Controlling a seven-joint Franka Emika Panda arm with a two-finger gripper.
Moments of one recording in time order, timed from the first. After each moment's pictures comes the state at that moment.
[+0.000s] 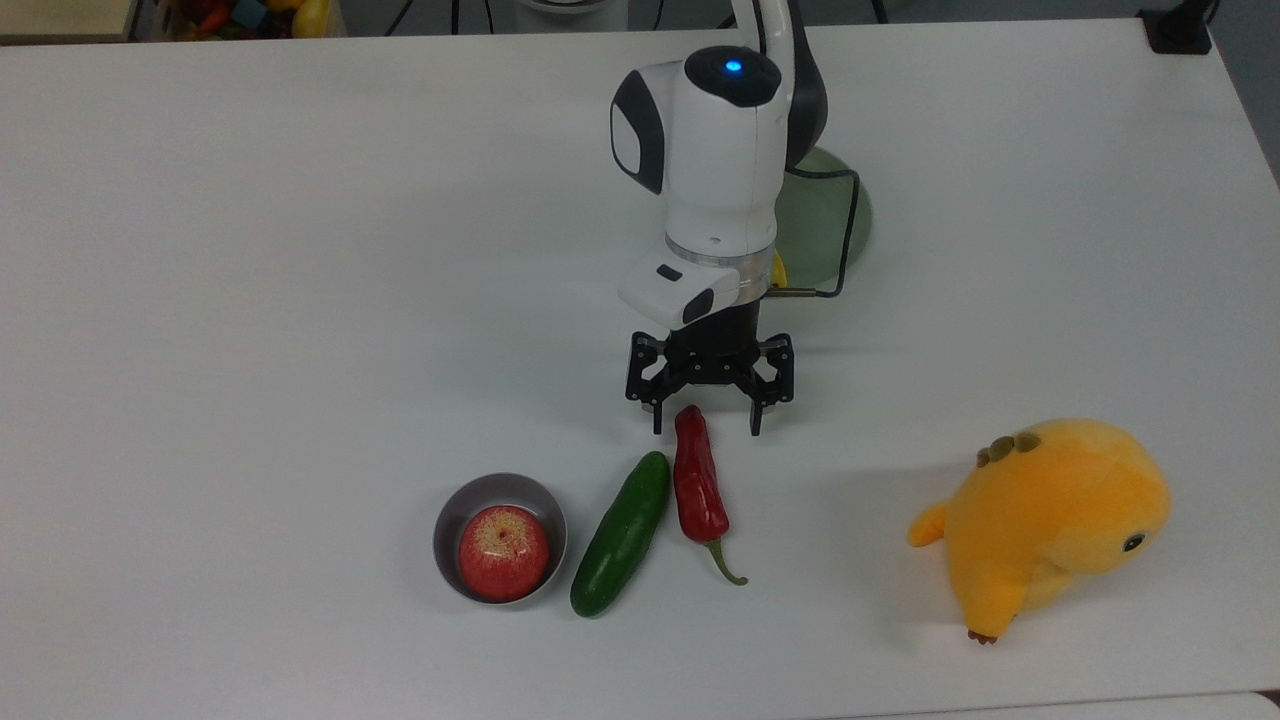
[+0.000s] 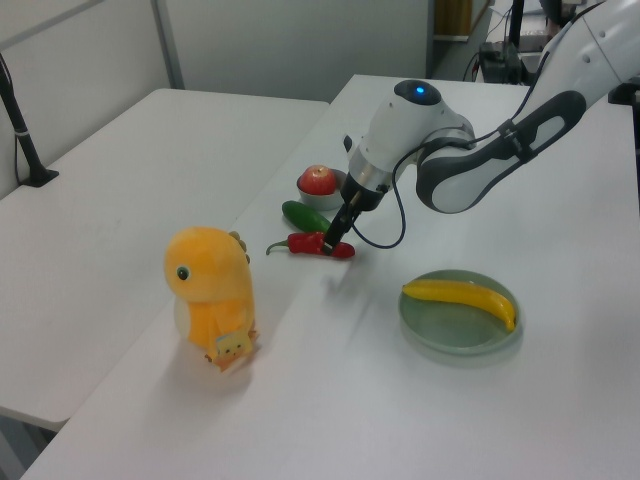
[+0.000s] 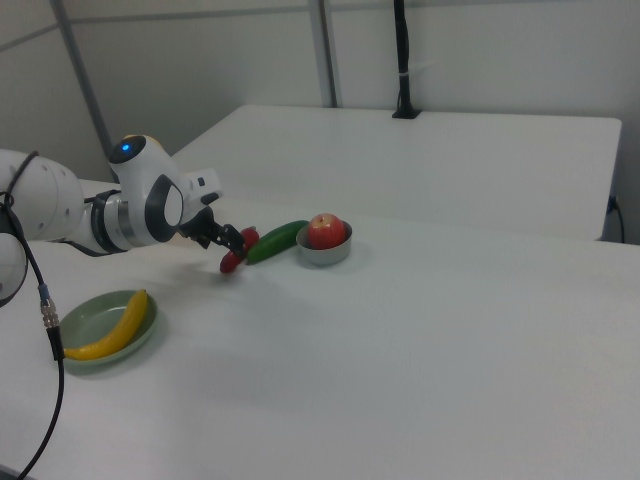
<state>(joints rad) 0.29 0.62 -0.02 -1.61 -0.21 2.69 0.40</state>
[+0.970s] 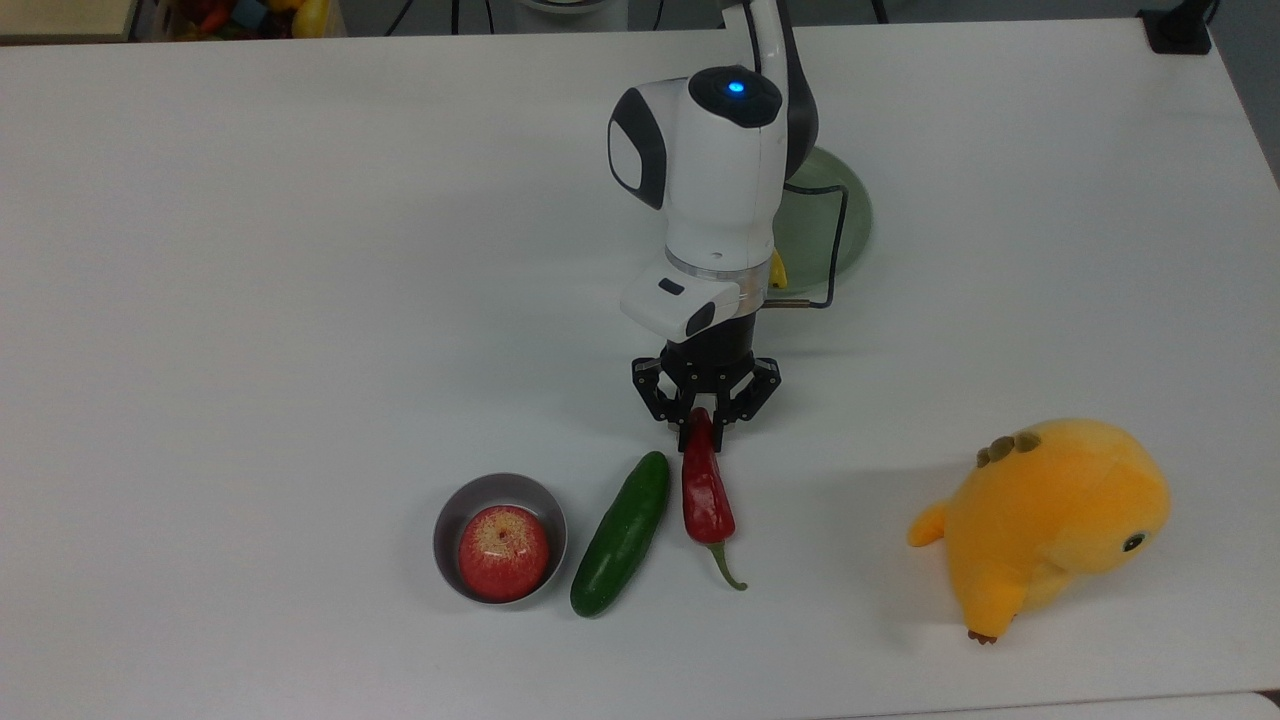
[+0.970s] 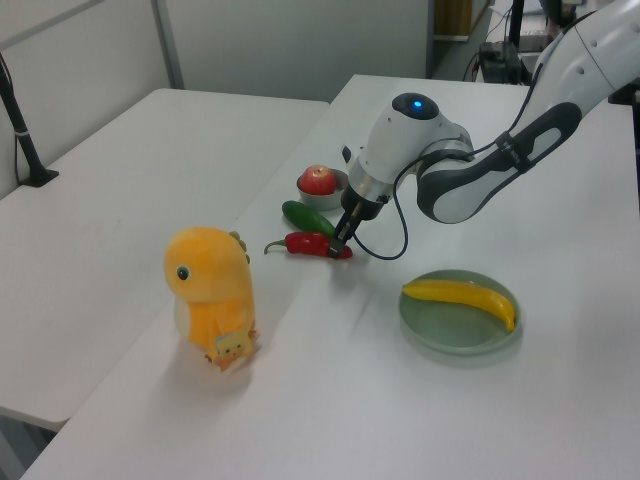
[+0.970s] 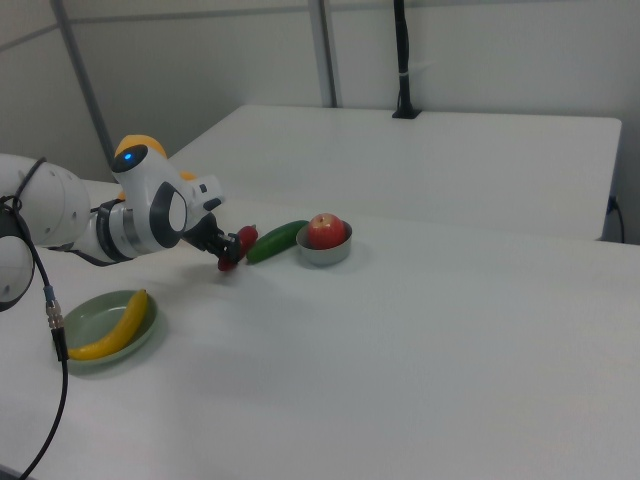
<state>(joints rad) 0.29 0.64 -0.02 -1.60 -0.26 2.70 0.40</state>
